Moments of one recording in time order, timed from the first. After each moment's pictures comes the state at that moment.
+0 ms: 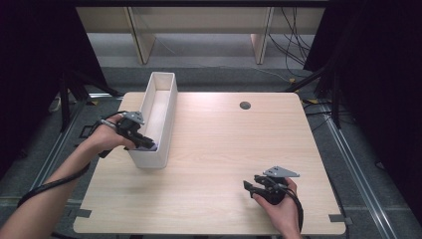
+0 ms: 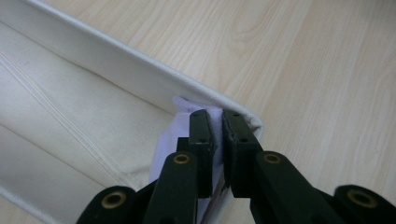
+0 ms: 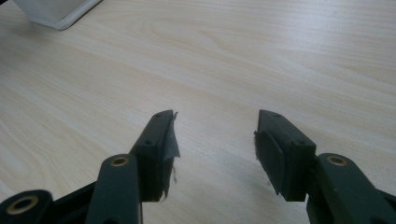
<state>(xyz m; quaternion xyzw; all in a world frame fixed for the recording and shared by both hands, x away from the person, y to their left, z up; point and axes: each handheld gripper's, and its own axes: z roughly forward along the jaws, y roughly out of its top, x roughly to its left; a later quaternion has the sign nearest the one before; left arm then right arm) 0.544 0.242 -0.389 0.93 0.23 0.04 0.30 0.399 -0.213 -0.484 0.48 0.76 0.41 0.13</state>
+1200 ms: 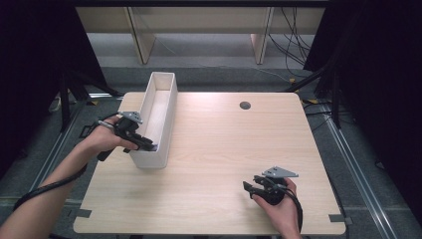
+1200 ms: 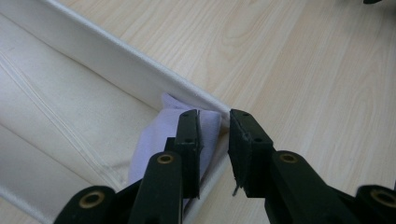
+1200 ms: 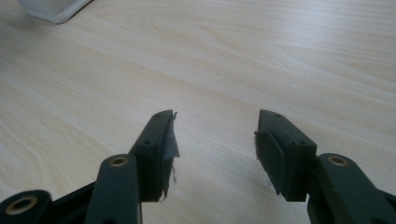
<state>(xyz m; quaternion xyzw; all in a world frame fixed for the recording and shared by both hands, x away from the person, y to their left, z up) 0.537 0.247 -0.386 0.91 0.26 0.01 0.32 0.399 -0.211 -0.486 0.49 0.76 0.41 0.13</state>
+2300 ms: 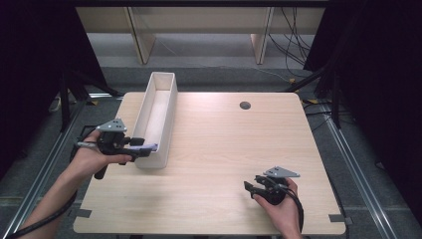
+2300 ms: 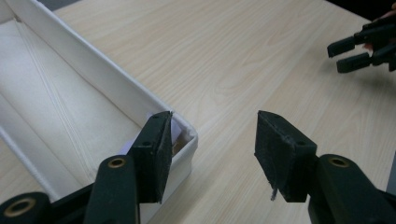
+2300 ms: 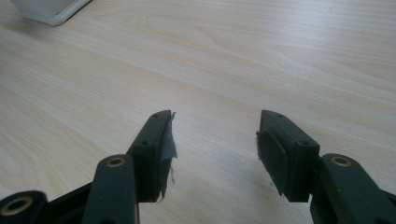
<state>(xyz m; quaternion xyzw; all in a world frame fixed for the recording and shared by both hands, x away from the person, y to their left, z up) 0.465 0.252 -0.371 0.83 0.33 0.11 0.44 0.398 -0.215 -0.484 0.49 0.76 0.40 0.13</state>
